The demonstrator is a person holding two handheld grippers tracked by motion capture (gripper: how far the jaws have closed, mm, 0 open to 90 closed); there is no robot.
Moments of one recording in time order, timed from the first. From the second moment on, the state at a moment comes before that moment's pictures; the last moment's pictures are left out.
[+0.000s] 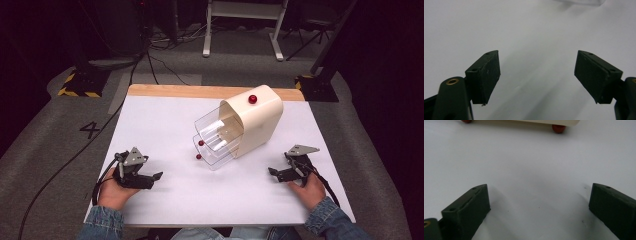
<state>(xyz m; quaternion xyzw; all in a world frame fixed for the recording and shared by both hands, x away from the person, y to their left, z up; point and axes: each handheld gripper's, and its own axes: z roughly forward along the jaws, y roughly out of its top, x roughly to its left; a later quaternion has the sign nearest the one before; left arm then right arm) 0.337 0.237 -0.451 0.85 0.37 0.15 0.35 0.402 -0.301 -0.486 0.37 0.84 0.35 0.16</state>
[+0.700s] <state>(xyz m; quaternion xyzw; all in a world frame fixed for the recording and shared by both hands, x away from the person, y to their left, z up) 0.341 0.244 -0.483 0.85 0.38 0.14 0.33 0.402 -0.301 -0.486 0.37 0.84 0.35 0.16</state>
